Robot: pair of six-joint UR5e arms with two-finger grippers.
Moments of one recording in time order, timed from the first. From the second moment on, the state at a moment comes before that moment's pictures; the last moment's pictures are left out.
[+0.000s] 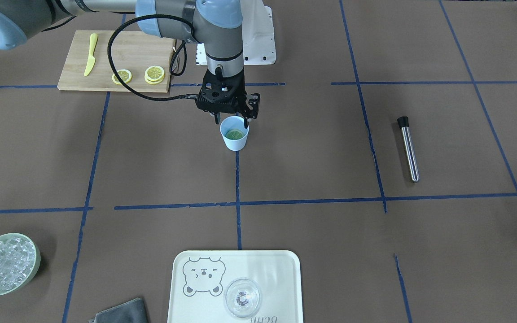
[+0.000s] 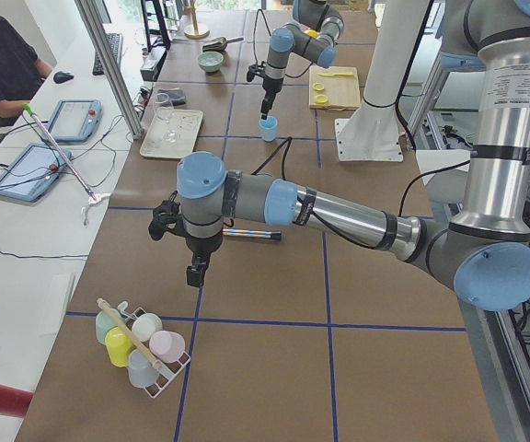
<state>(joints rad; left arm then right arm) -1.62 -1.64 -1.79 -1.44 -2.34 0.11 0.44 -0.77 1.69 -1.67 1.71 1.51</state>
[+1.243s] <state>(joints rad) -1.37 -1.72 -1.85 -1.52 -2.33 -0.25 0.80 -1.19 1.93 -1.68 1.91 0.91</state>
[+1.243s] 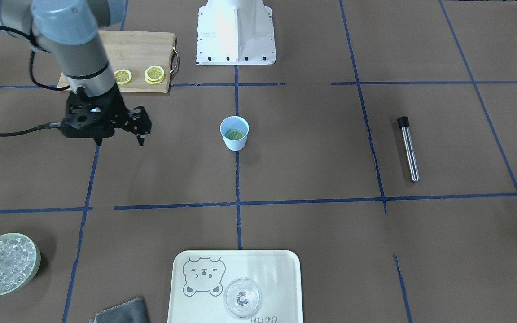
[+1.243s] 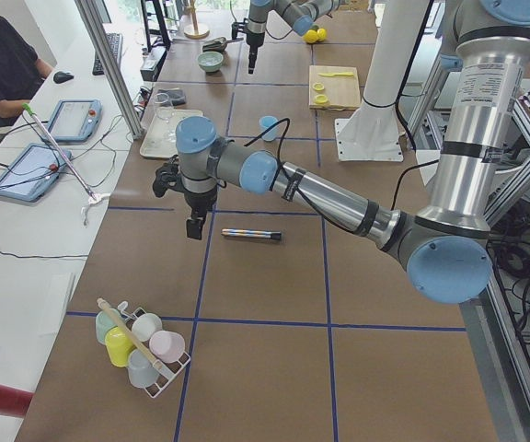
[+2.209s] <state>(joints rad) -1.12 -1.68 -1.83 -1.82 -2.29 -0.58 1.34 -1.35 1.66 -1.67 2.26 0.01</state>
